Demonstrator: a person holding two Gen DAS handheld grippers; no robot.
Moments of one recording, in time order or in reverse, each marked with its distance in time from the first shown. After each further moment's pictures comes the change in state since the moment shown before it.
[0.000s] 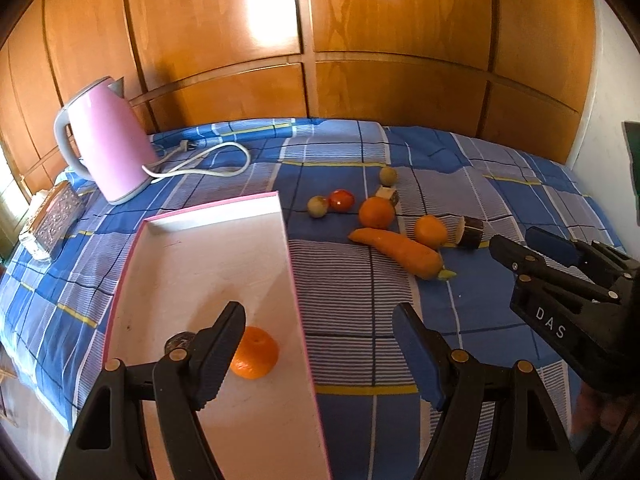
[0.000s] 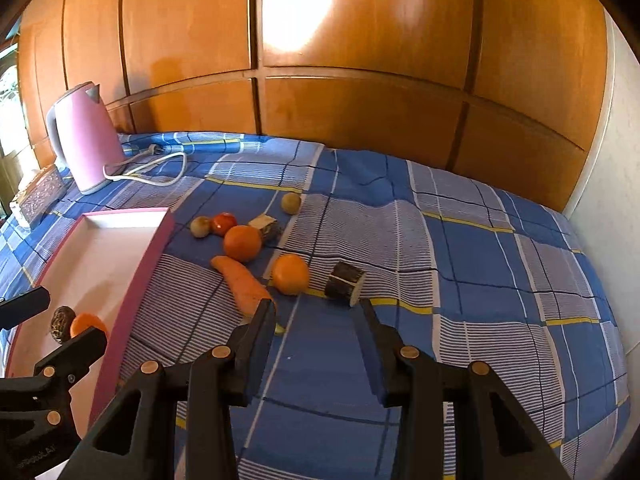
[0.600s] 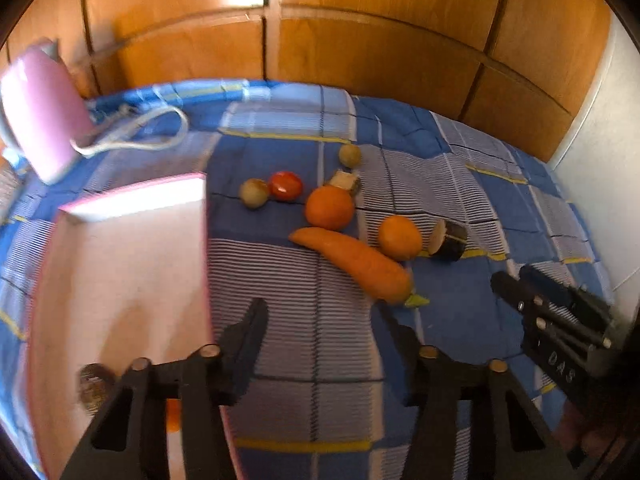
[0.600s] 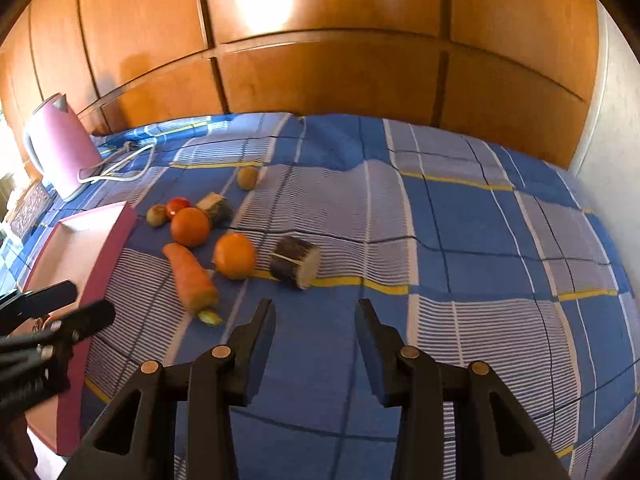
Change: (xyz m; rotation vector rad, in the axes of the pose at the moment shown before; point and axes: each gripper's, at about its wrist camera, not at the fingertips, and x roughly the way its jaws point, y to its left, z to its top) left arm 0.070 -0.022 0.032 -0.064 0.152 -0.191; right arm 0.036 -0.056 -0.011 0.103 0.088 0.043
